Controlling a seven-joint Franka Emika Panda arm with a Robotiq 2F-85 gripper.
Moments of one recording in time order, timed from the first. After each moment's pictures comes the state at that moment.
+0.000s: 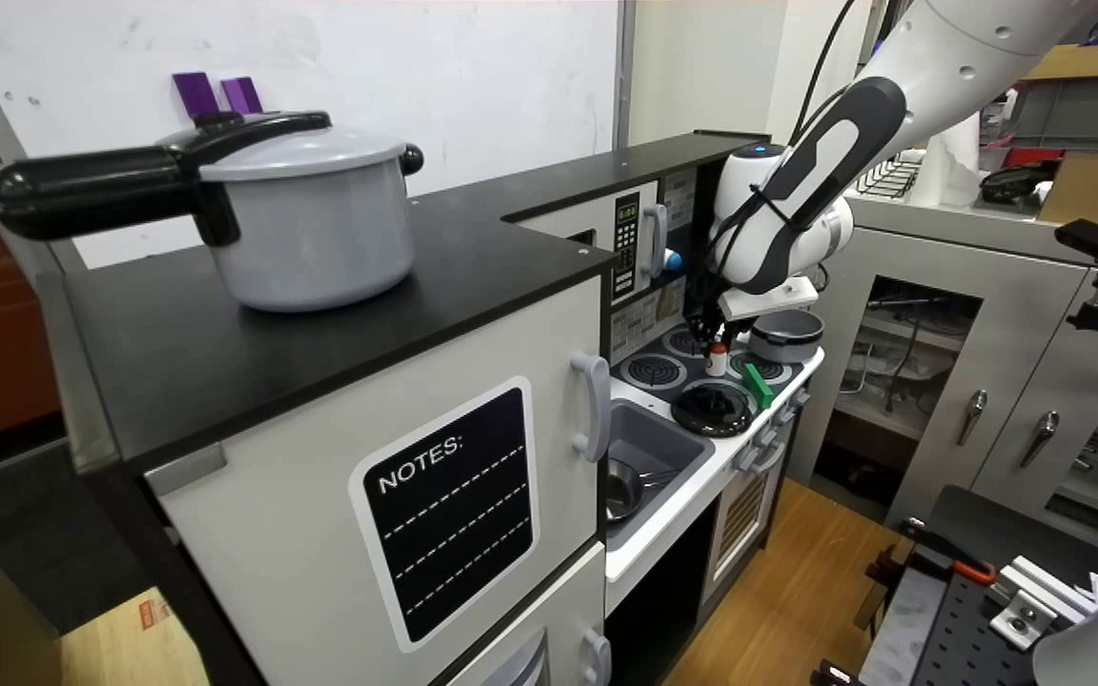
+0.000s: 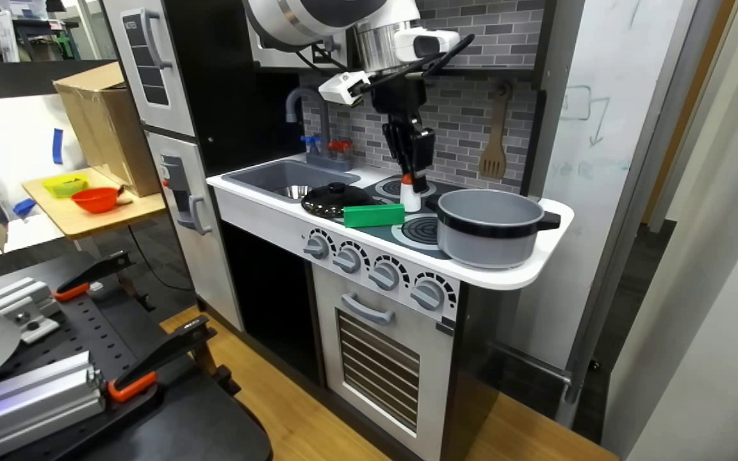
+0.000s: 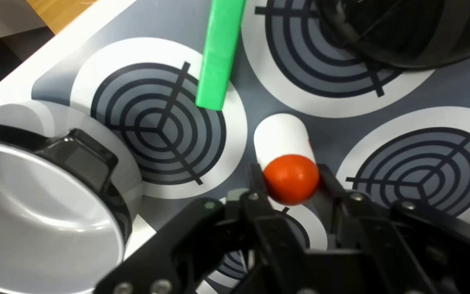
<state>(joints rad) -0.11 0.31 -0.22 -2.28 -0.12 2.77 0.30</state>
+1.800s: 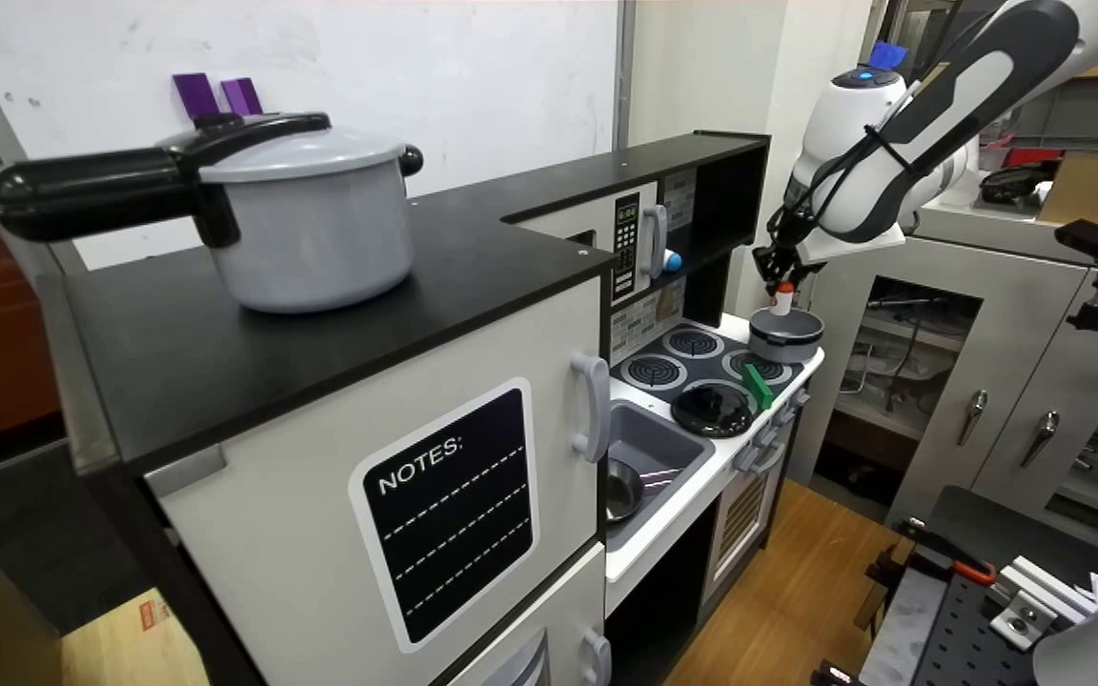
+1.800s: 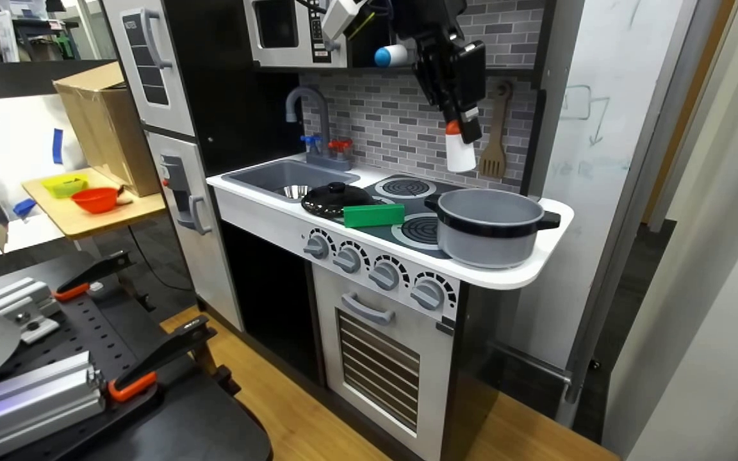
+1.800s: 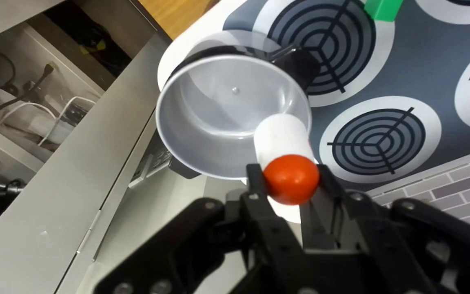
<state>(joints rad) -0.21 0.04 -0.33 -2.42 -0.37 2.80 0.39</state>
